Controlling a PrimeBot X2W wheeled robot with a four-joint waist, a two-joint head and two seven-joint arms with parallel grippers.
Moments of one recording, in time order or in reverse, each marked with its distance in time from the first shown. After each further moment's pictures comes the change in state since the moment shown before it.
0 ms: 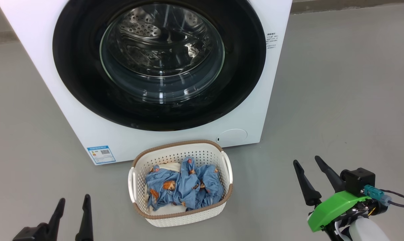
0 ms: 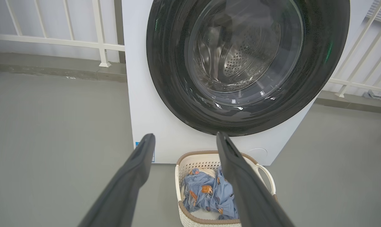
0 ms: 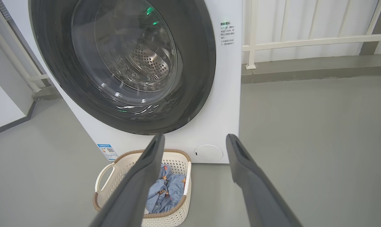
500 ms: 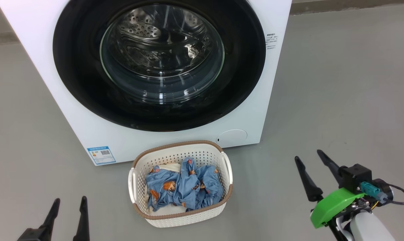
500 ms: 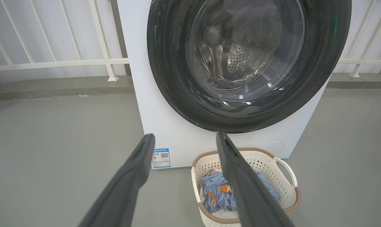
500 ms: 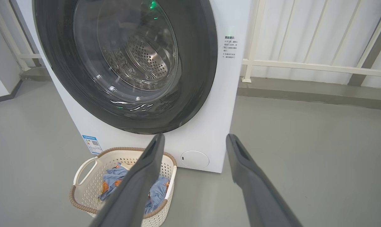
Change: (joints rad) left arm 0.000 -0.013 0.049 0.016 0.176 -0.007 -0.041; right arm -0.028 -0.007 -0.018 0.020 -0.163 0.000 -0.042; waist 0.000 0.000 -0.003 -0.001
